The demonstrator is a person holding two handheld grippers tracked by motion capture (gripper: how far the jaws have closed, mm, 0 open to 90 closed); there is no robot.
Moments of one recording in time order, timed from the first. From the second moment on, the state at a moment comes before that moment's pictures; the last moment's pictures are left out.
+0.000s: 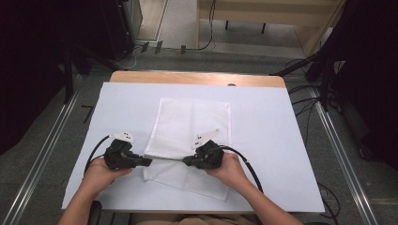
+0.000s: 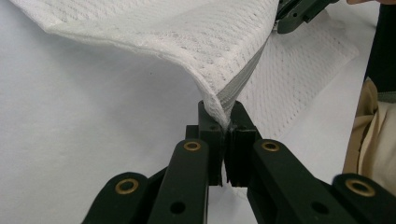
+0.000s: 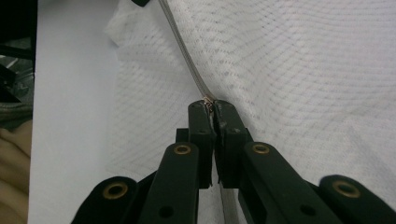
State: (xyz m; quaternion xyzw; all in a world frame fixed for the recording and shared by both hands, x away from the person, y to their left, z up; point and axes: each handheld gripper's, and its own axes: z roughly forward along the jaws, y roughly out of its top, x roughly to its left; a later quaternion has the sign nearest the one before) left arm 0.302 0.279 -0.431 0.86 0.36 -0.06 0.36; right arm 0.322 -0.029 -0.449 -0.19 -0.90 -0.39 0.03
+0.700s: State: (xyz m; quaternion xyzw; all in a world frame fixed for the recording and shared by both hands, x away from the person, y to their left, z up) left arm 0.303 0.283 -0.430 0.85 0.37 -0.06 0.36; right arm 0.321 -0.050 -0.449 -0.20 -0.90 -0.39 0.03
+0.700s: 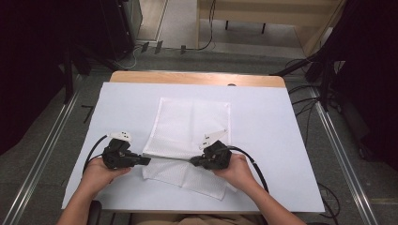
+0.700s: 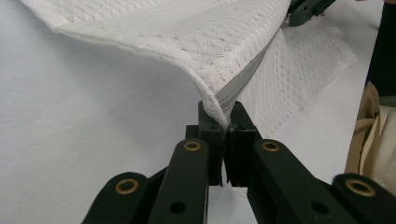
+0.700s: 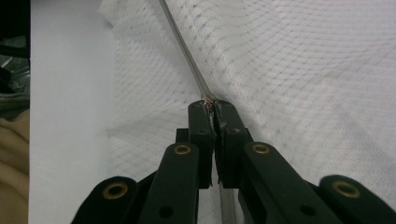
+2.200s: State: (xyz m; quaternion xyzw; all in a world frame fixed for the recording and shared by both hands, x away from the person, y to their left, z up) left arm 0.305 0.286 -0.431 0.85 0.37 -0.05 0.36; right arm 0.317 -0.112 -0.447 -0.23 -0.90 -0.36 0.02
